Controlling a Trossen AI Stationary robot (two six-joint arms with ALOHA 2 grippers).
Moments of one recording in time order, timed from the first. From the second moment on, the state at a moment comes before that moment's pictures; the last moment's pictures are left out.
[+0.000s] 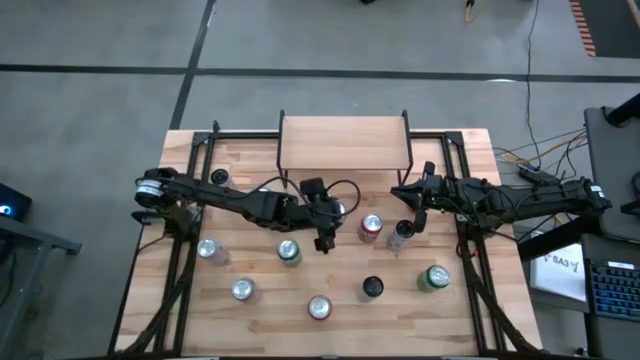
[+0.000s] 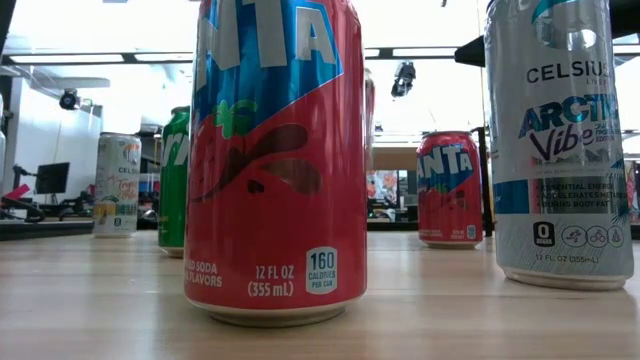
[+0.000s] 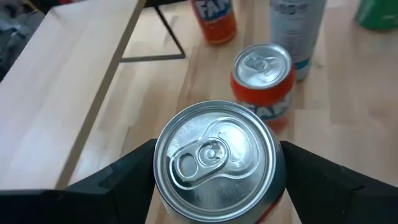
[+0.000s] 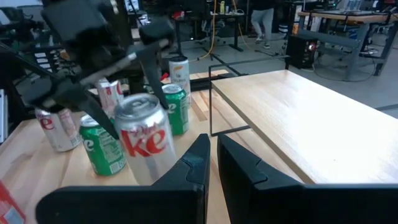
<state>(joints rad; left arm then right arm) -0.14 1.75 1.44 -0.45 -0.46 -0.02 0.04 0.62 0.40 0.08 0.29 0.09</state>
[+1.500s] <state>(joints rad) 0.43 1.81 1.81 -0.55 0.32 0.65 0.04 0.68 0.40 0.08 0.29 0.10</state>
